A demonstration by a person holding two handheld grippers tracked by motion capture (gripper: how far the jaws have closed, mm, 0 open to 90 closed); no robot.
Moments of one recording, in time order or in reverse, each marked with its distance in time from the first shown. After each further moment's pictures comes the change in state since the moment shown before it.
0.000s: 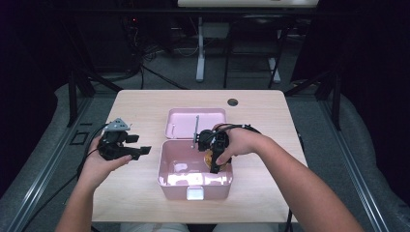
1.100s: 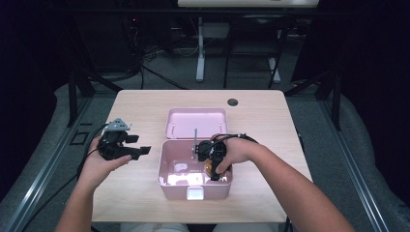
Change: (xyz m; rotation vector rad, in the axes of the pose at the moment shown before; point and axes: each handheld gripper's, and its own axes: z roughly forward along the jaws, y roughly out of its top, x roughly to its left) left arm 0.001 -0.001 0.001 0.005 0.000 -0.001; right arm 0.001 -0.002 0.044 0.042 -0.004 -0.046
